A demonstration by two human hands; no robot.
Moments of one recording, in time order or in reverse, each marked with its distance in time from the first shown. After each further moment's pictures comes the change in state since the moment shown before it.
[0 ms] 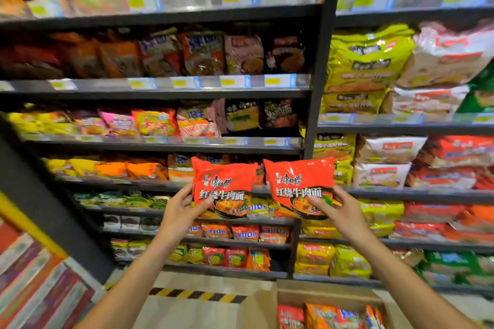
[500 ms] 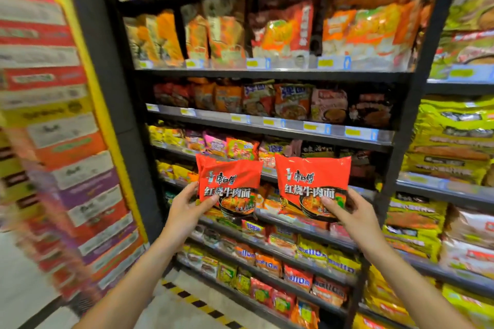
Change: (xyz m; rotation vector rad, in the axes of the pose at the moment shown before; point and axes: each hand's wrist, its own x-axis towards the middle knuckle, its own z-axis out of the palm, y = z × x) left_hand -0.094 0.093 -0.111 -0.026 0.353 0.202; right_hand 0.007 -0.128 0.092 0.080 -0.221 -0.274
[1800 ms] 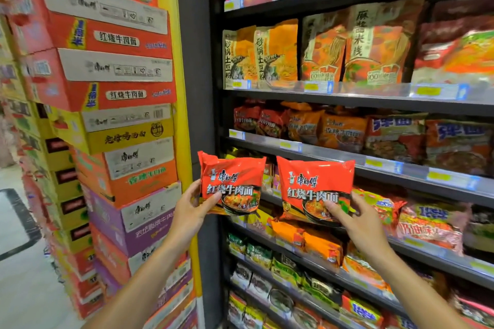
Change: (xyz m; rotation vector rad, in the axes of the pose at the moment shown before) left_hand 0.259 -0.074 -0.367 -0.021 0.212 0.124; right_hand 0.186 -0.033 0.445 0.014 -0.074 -0.128
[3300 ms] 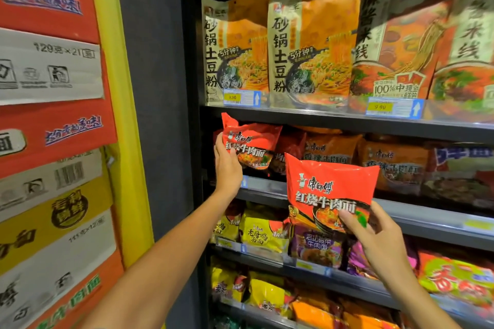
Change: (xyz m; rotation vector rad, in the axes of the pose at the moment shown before) left_hand 0.472 -0.121 0.112 0.108 -0.051 0.200; right_hand 0.238 0.069 0.173 0.001 0.348 0.031
